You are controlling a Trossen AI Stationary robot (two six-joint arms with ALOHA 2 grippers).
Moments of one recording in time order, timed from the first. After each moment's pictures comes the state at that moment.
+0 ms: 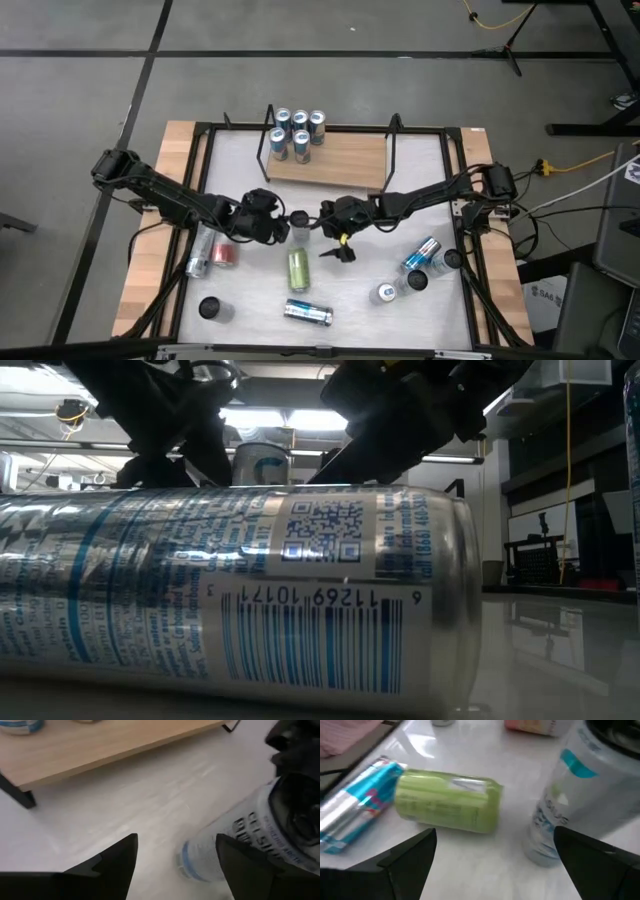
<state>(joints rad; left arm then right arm) -0.29 1.34 0.77 -0.40 -0.65 -1.09 0.10 1.79 1.05 0.13 -0.26 -0.14</state>
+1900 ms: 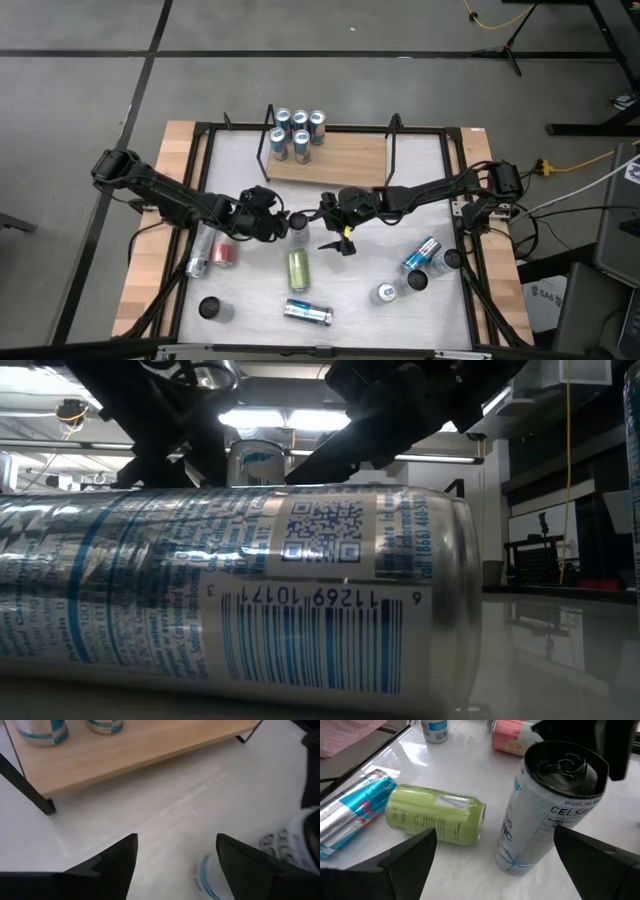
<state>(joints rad) -0.27 1.34 0.77 -0.43 -0.70 -1.10 0.07 1.74 1.05 0.14 -0.26 -0.21</state>
